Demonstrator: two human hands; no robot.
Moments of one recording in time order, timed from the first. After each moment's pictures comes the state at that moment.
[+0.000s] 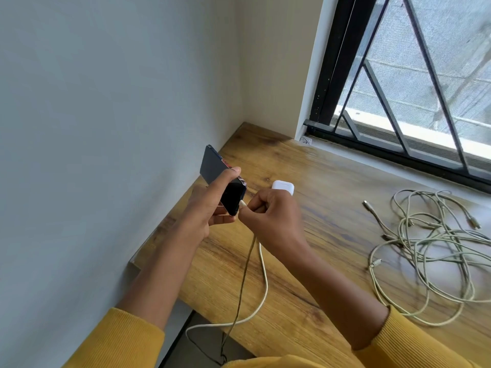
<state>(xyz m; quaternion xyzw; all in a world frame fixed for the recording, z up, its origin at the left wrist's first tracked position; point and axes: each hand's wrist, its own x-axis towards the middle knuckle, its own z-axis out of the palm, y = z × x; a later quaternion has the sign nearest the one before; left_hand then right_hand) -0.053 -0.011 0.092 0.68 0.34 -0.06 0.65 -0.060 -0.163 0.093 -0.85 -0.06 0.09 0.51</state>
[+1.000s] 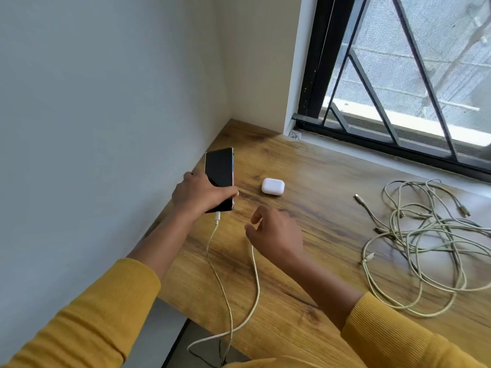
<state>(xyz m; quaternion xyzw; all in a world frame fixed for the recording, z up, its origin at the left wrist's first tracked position) 0.005 0.007 0.053 0.94 0.26 -0.09 0.18 -0.040 -0.182 0.023 -0.95 -0.07 0.14 0.28</state>
